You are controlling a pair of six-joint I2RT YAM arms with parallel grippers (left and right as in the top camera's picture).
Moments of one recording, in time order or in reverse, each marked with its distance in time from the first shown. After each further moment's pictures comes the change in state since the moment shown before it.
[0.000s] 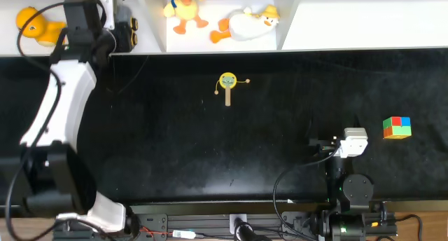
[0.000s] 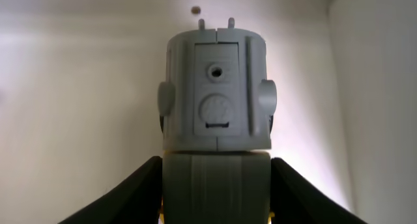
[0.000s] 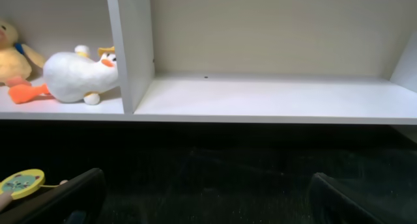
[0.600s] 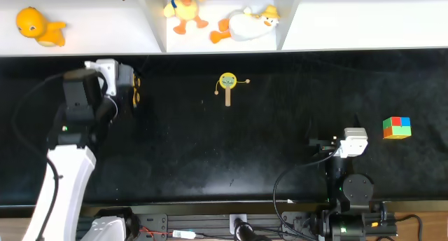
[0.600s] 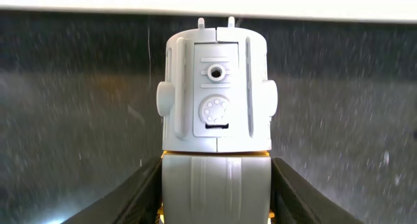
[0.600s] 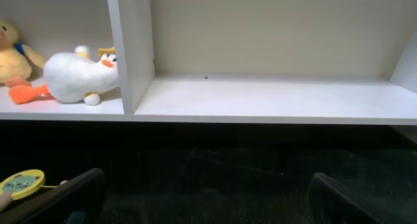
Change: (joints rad) left arm 0.000 -0.570 -0.546 -0.080 -0.005 -0.003; right arm 0.000 0.000 0.000 0.000 0.000 0.000
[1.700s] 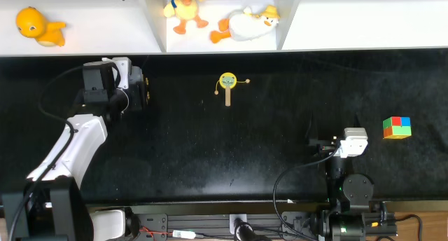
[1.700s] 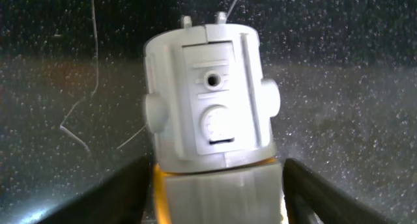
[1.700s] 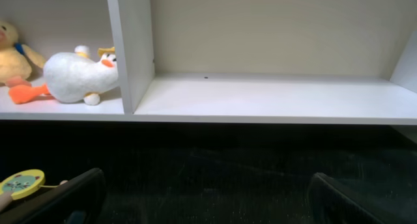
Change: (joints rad) left arm 0.000 0.298 -0.063 0.238 0.053 -0.005; right arm 0.000 0.000 0.000 -0.001 0.000 0.000
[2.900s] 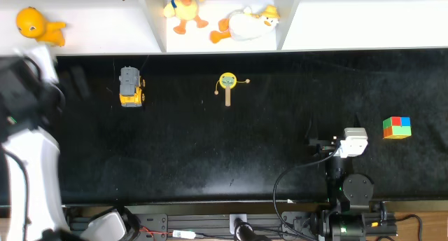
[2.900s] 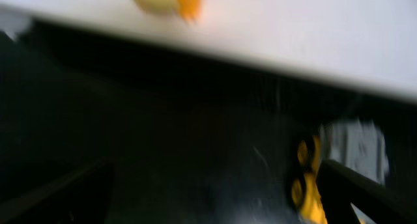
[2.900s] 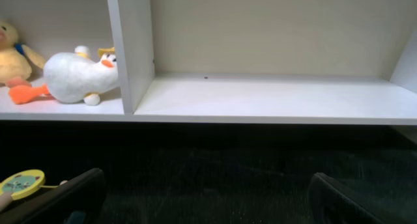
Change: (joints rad) left arm 0.353 -0.241 0.142 -0.232 0.003 0.129; right arm 0.000 0.000 0.000 0.001 0.000 0.000
